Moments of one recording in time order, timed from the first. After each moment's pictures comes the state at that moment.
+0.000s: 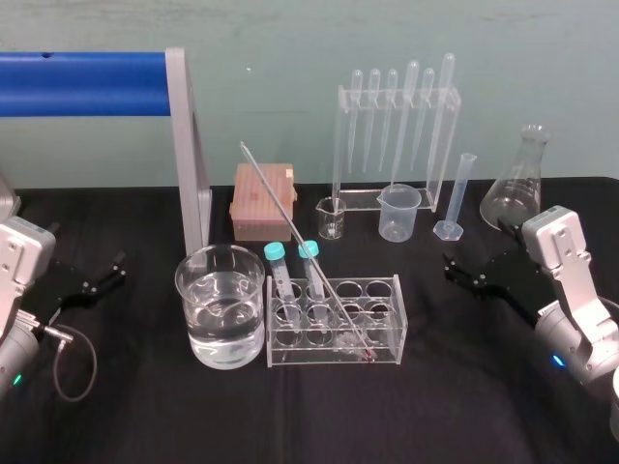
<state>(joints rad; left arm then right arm) -0.20 0.60 0.45 -1.41 -0.25 -0.12 0.03 0.20 0.60 -0.45 -1.41 0.25 -0.12 -0.03</state>
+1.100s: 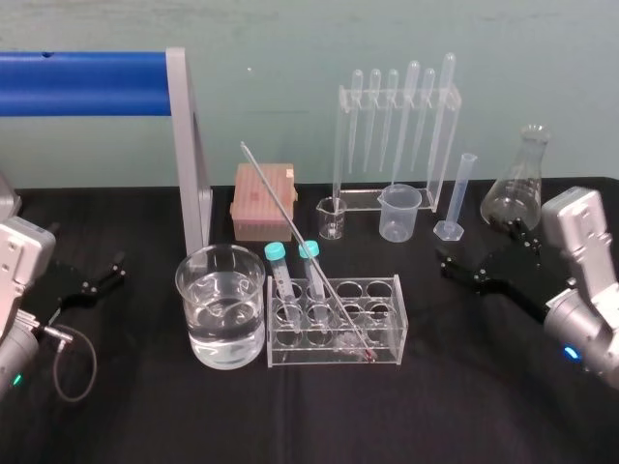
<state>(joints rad) -0.20 0.60 0.45 -1.41 -0.25 -0.12 0.03 0.18 0.64 -0.40 -1.49 0.36 -0.07 0.10</state>
